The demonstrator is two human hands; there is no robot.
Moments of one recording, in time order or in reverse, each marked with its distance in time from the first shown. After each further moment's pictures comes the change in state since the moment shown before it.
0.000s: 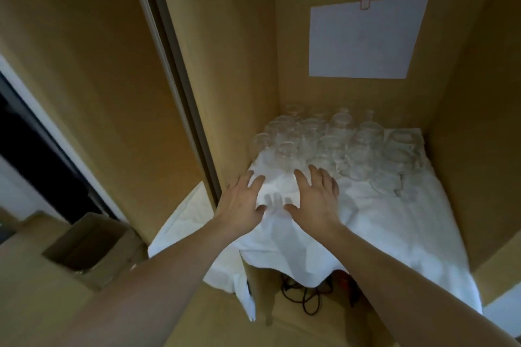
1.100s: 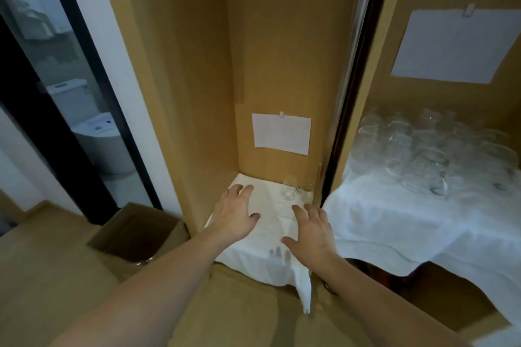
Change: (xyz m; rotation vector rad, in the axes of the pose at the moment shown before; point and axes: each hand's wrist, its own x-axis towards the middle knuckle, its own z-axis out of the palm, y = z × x) left_hand -0.105 -0.323 -0.024 -0.199 -0.089 -0.105; right_hand -0.064 -0.311 0.110 0.047 -0.256 0.083
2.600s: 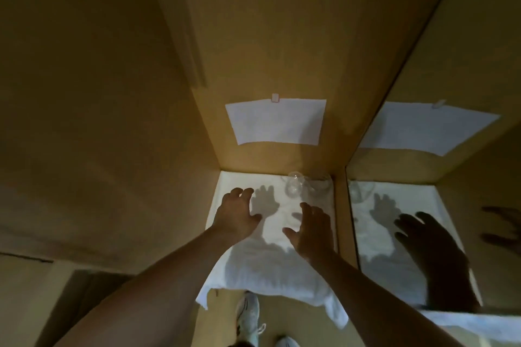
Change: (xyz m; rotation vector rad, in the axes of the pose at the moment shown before) left_hand 0.358 -0.107 0.099 -0.036 -0.400 0.040; right_hand 0.328 0.009 0.117 0.229 -0.163 0.478
